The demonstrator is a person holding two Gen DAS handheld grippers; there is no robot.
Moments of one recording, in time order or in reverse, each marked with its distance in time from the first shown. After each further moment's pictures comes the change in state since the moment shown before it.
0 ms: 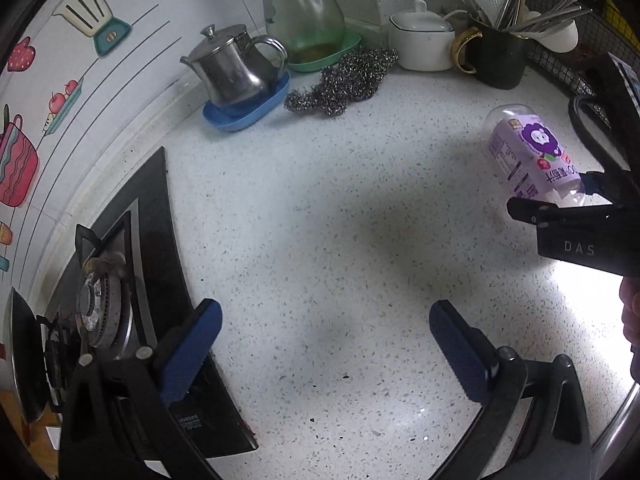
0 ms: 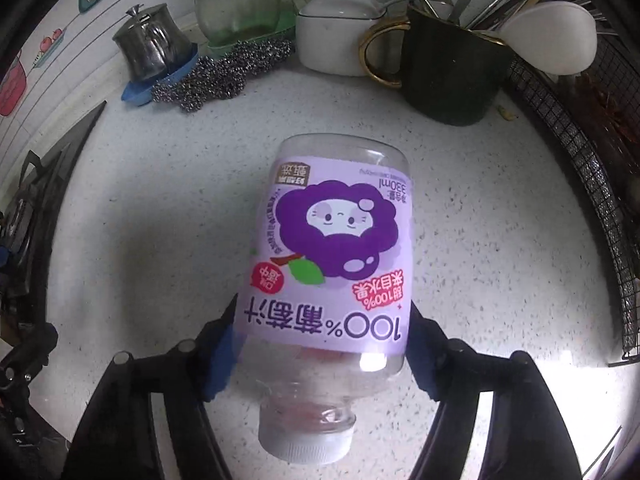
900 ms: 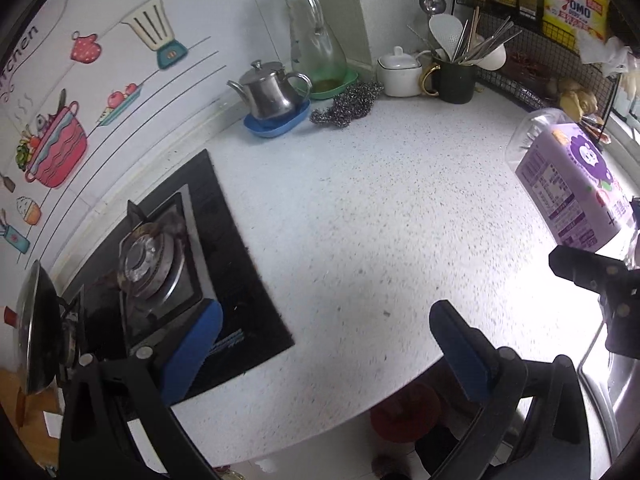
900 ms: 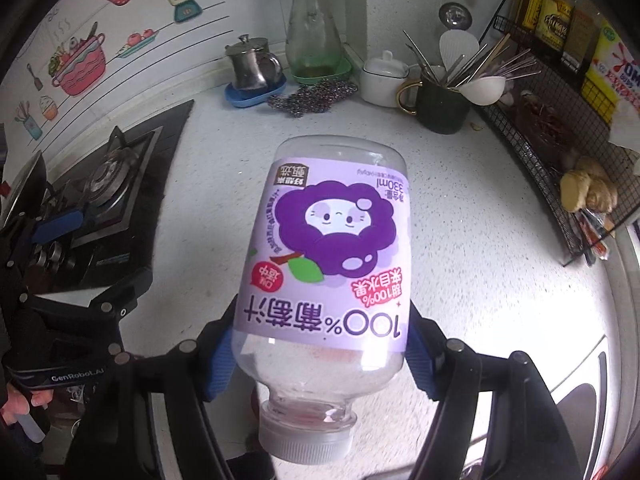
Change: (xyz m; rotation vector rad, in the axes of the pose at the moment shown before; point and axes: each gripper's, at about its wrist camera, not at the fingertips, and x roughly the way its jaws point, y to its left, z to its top) left arm -0.116 0.027 -0.106 0.005 -0.143 -0.025; right arm -0.169 0.082 -0.109 -0.016 -0.074 0.014
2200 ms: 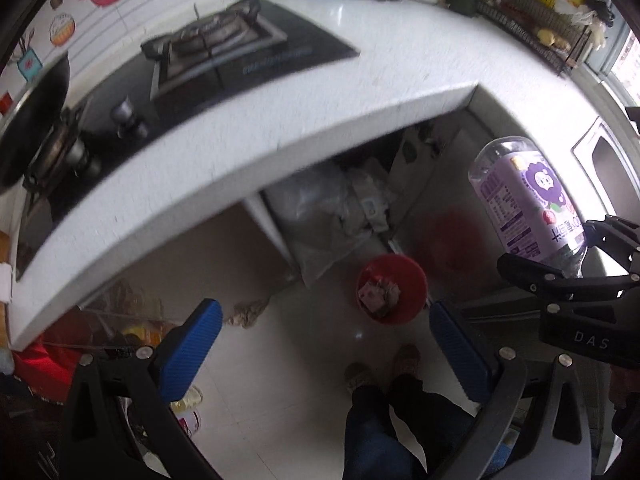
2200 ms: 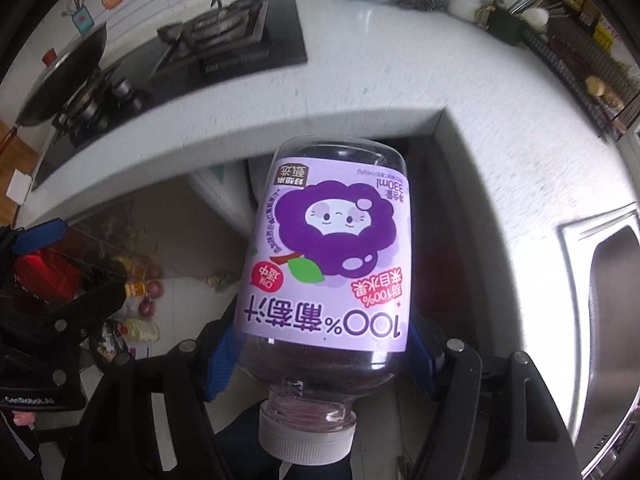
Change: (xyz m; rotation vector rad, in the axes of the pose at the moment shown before) left arm -0.041 0.068 -0.293 -0.160 0.203 -0.129; right arm 0.041 0.174 -0.195 -0.047 0.167 0.018
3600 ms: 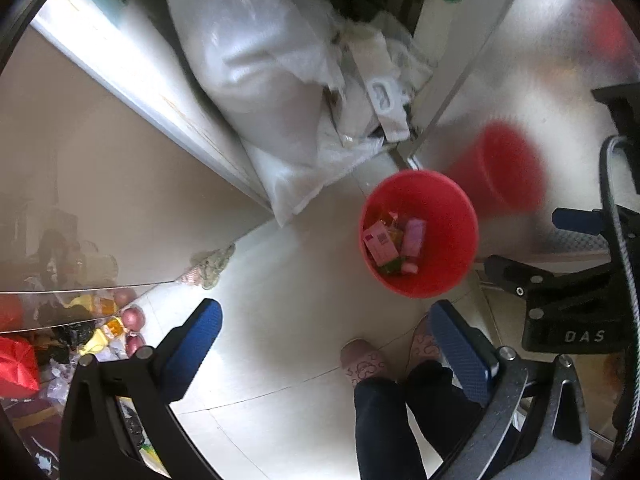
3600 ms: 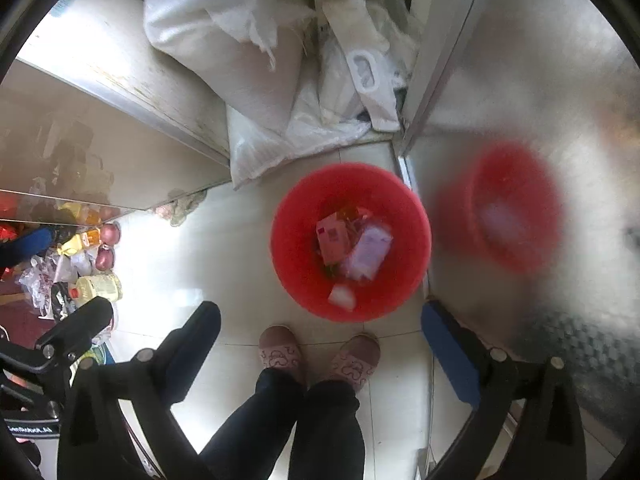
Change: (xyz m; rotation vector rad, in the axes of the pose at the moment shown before) left arm 0.284 -0.041 -0.064 0.017 0.208 0.005; right arm 0.327 -0.053 -0.068 0.047 0.254 0.066
